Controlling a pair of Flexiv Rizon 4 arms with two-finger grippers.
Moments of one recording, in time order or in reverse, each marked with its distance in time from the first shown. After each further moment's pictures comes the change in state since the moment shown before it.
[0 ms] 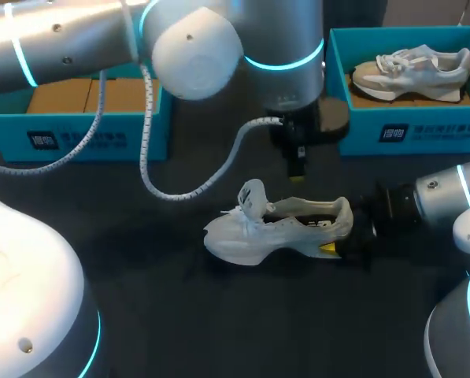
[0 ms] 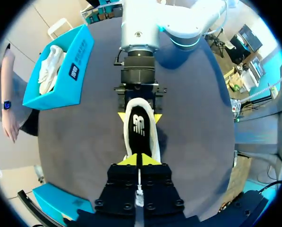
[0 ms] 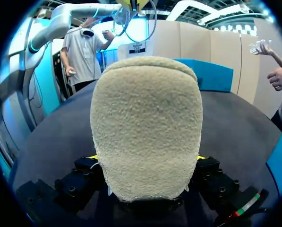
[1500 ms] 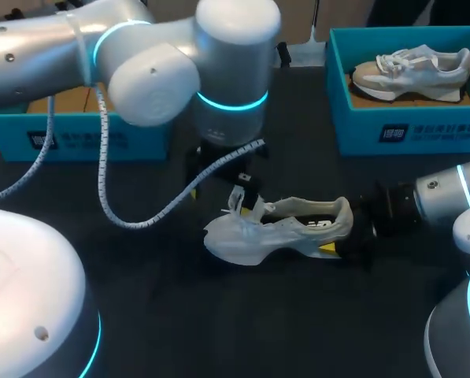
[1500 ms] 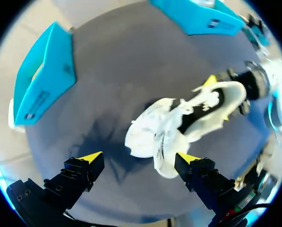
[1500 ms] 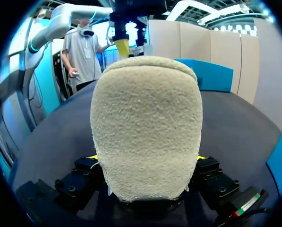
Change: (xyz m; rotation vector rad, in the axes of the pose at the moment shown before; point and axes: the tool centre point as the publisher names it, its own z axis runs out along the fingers) left arm 0.021 0.134 0.030 -0.212 -0.124 -1.161; right arm 0.000 0.000 0.000 0.000 0.000 0.000
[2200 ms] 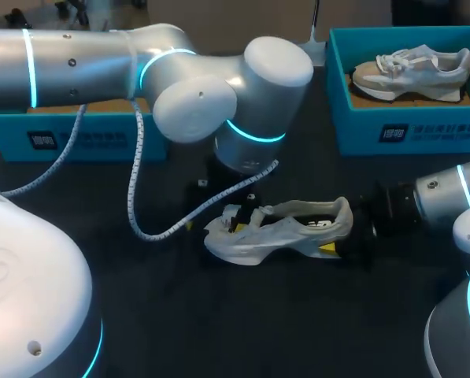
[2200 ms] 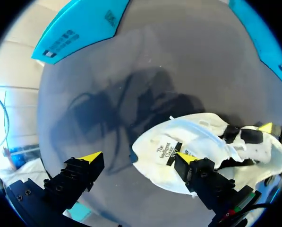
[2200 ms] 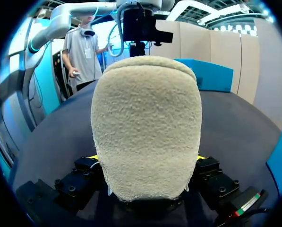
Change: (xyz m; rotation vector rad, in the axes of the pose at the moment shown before) left arm -0.009 0.007 0.077 -0.125 -0.207 -0.538; right arm 0.000 0.000 0.000 0.000 0.000 0.000
